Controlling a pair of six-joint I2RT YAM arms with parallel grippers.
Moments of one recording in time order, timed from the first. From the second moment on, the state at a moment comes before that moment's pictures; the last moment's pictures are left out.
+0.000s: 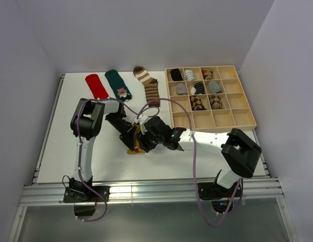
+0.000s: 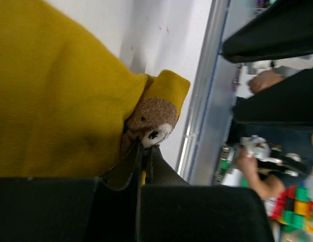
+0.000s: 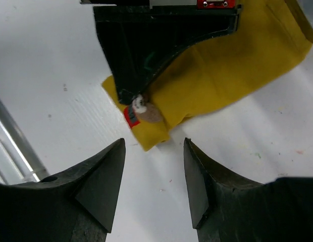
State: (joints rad) left arm -0.33 2.26 1.45 -1.33 0.98 0.92; right arm 0.96 1.55 0.91 -0.06 -0.09 0.16
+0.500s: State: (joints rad) left arm -0.31 2.30 1.45 -1.42 0.95 0.94; right arm 1.15 1.73 0.99 -0.06 0.09 0.06
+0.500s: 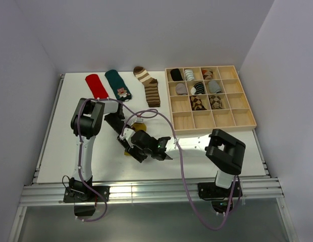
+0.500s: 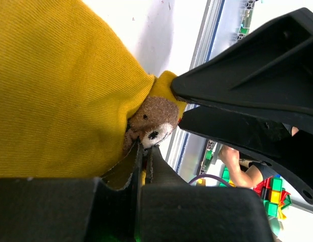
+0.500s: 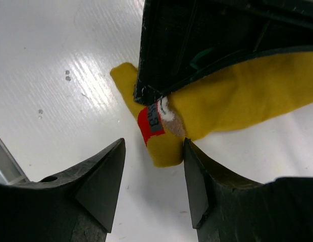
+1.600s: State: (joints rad) left arm -0.21 2.03 1.45 -1.18 0.95 0.79; right arm 0.88 1.91 1.11 -0.08 -0.41 0.10
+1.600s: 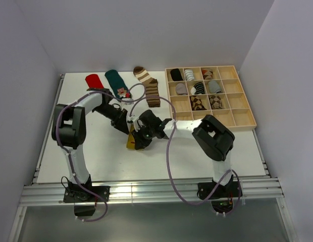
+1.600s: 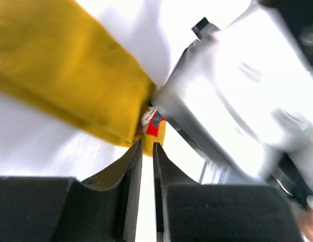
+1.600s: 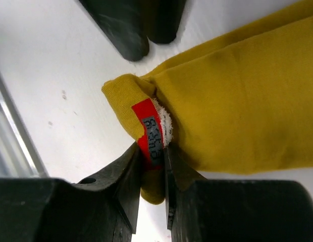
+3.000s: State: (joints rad) left arm -0.69 1.18 0.40 0.07 0.22 0.85; right arm 0.70 2.34 1.67 -0.70 -0.93 0.15
